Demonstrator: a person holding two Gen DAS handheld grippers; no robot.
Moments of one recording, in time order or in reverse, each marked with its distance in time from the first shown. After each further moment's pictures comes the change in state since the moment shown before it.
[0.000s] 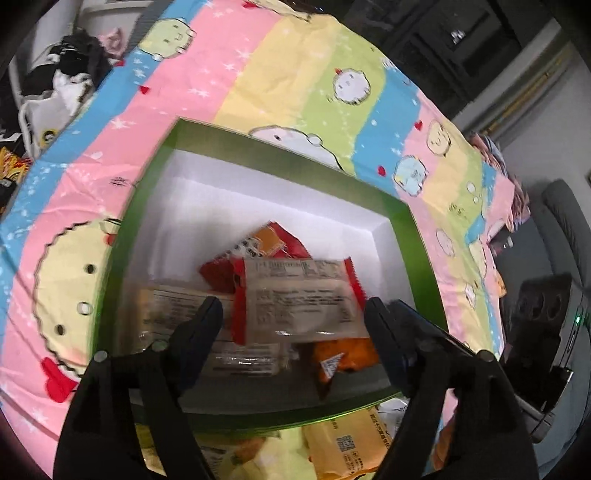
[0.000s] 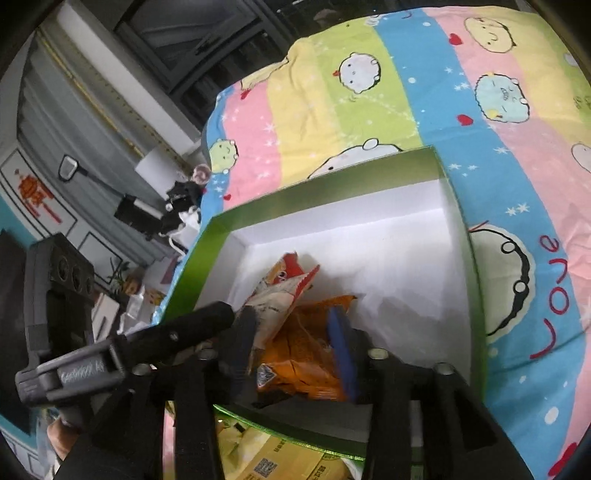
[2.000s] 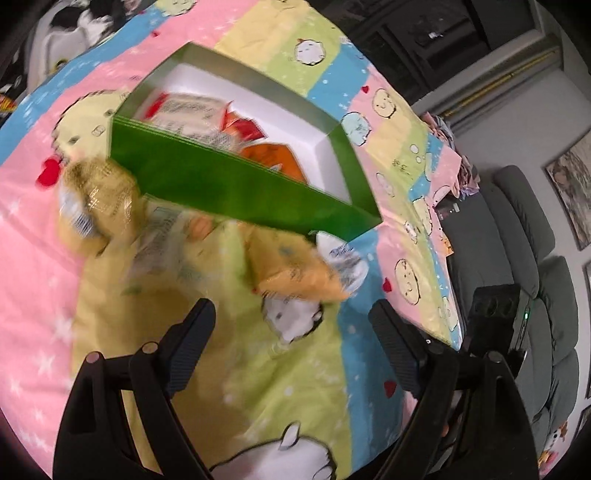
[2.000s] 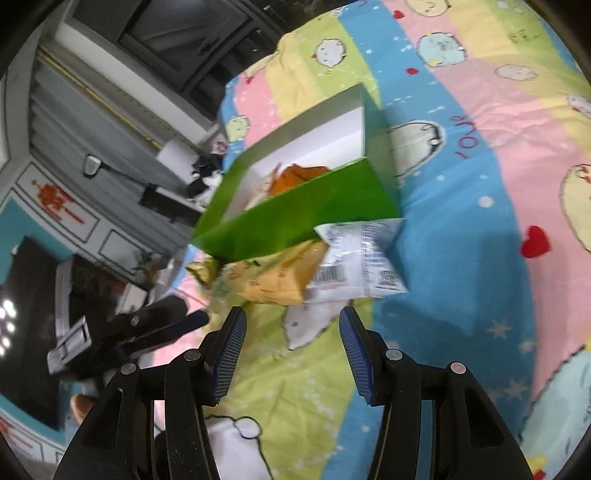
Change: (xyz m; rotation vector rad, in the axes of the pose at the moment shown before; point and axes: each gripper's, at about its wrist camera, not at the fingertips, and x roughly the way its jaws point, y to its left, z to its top) left arm -0.059 -0.019 -0.123 -0.032 0.069 -0.192; right arm -0.096 -0.018 -0.116 0.074 0.055 0.084
